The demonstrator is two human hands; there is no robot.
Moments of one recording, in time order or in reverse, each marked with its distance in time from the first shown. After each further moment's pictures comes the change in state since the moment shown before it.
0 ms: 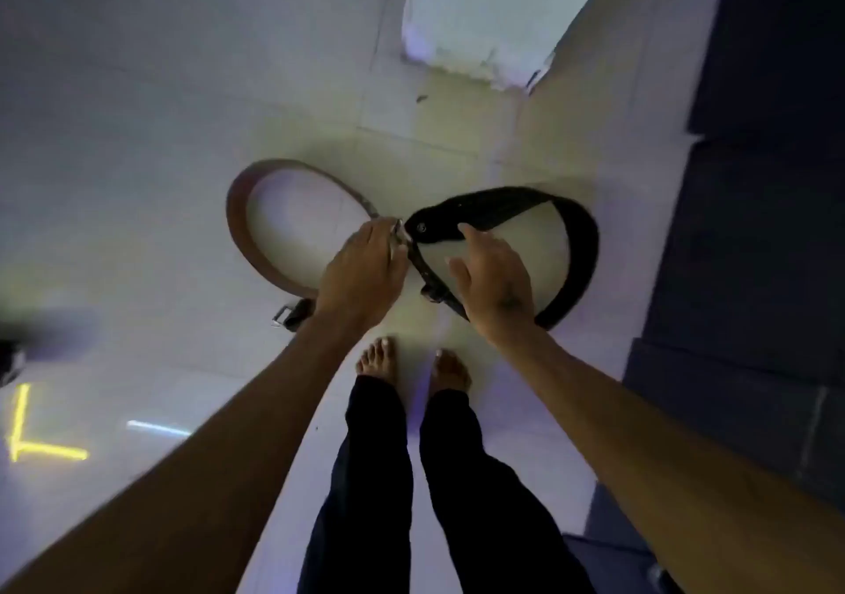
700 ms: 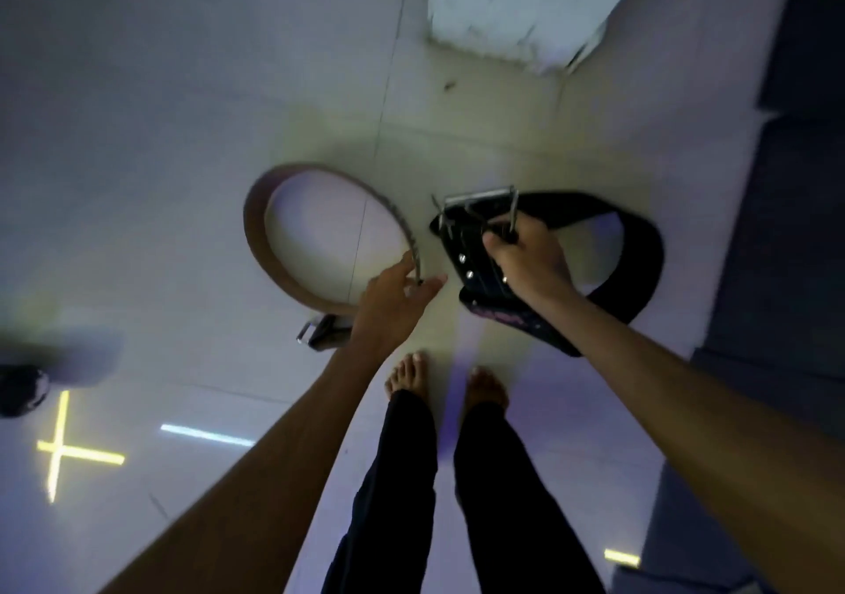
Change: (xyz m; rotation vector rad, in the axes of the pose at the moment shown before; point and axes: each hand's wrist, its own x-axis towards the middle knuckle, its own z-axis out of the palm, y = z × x) left_hand 0.029 -0.047 0.036 -0.362 -0.145 -0.271; right_hand 0.065 0.005 0.028 0.435 -0.119 0.411
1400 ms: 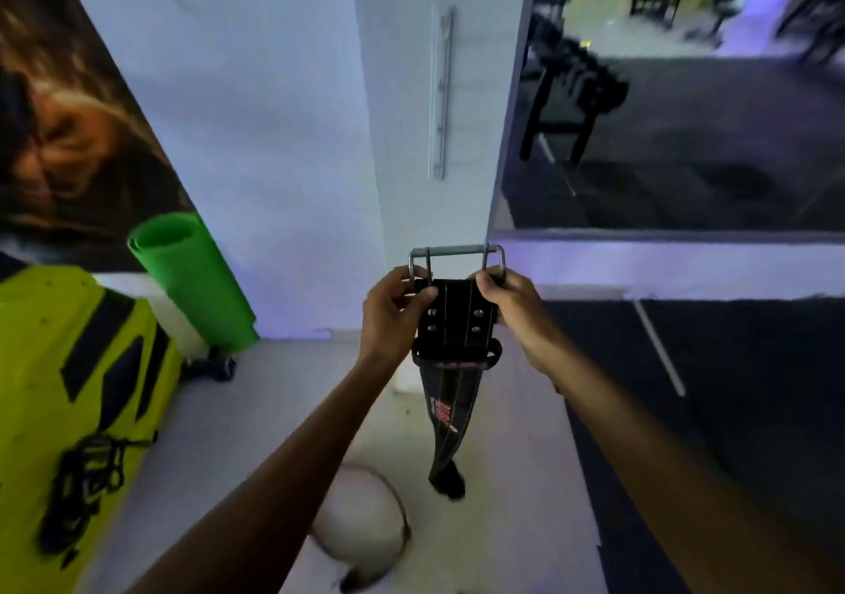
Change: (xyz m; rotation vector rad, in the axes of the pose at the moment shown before) left_hand -0.457 0.425 -0.242 -0.429 0.273 0.880; right_hand -0.453 -0.315 -0.419 0.578 0.215 -0.559
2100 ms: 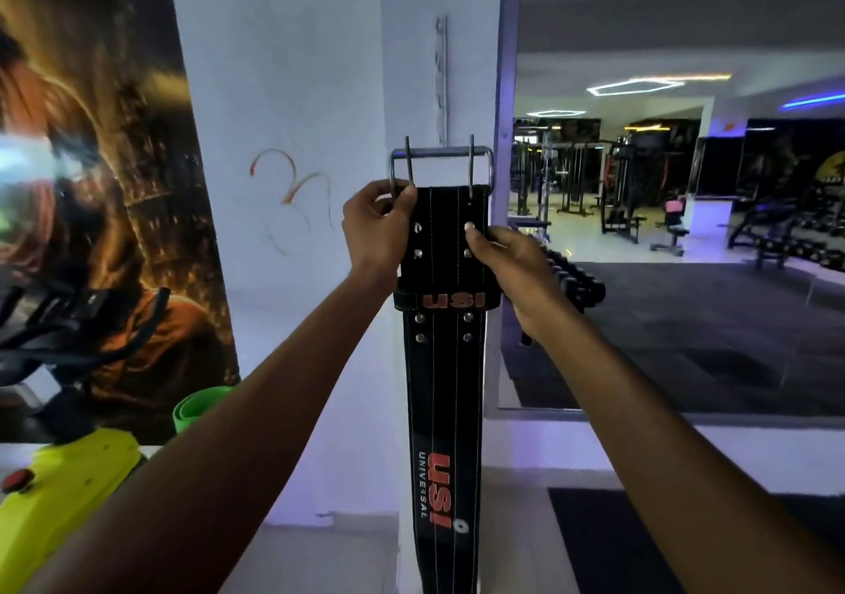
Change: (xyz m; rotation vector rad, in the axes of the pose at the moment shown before) left_hand -0.026 0.364 -0.048 -0.261 0.323 0.499; right_hand -0.109 -0.293 -0.045 0.130 0.087 -0.614
